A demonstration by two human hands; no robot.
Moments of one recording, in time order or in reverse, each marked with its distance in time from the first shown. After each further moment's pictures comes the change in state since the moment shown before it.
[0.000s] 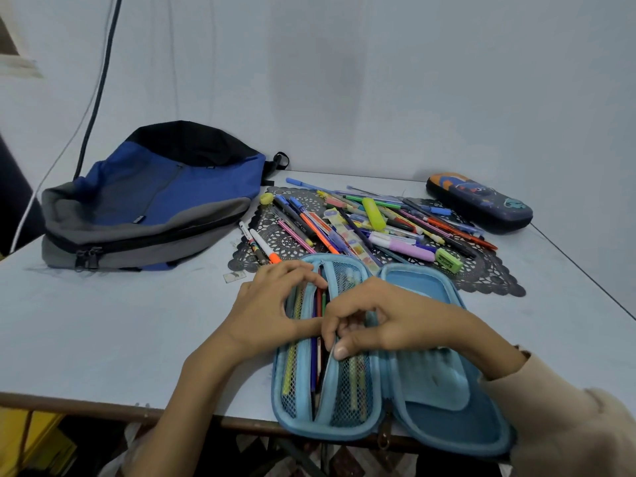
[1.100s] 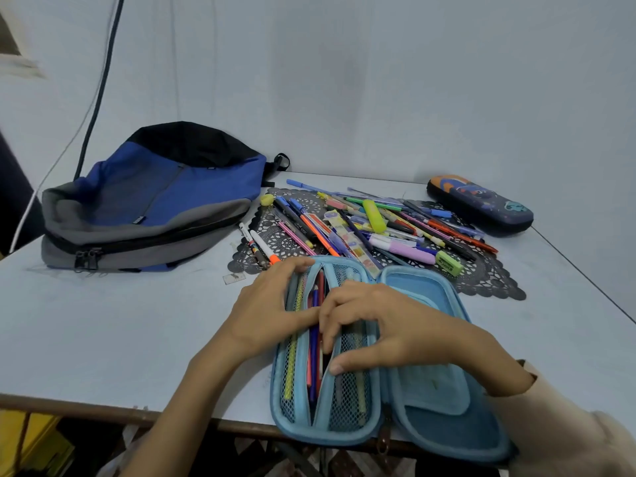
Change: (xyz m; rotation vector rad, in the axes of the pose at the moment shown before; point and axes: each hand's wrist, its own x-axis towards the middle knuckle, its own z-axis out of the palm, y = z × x) left_hand 0.004 -0.001 0.003 -0.191 0.081 -0.061; right_hand -0.005 -0.001 0.005 -0.228 0.054 -0.014
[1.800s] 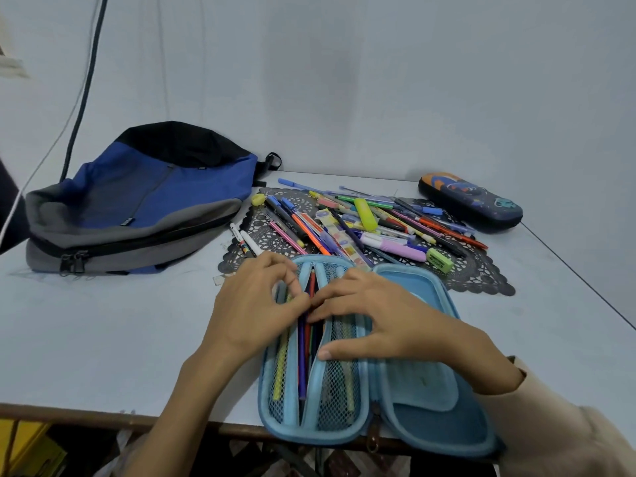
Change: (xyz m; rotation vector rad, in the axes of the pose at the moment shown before) left_hand -0.002 0.010 0.002 0.210 0.212 0.029; right_hand -0.003 0.009 0.001 -0.278 0.056 0.105
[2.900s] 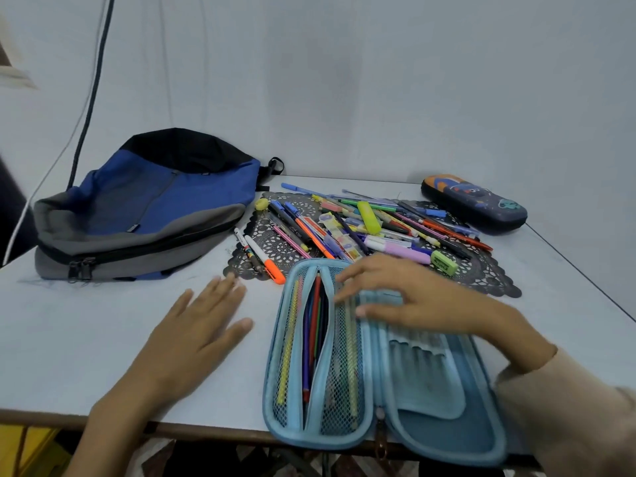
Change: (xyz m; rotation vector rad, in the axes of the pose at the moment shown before) left_hand -0.032 -0.077 -0.037 0.359 -0.276 0.007; right_hand -0.006 0.033 -0.019 0.096 0.042 -0.011
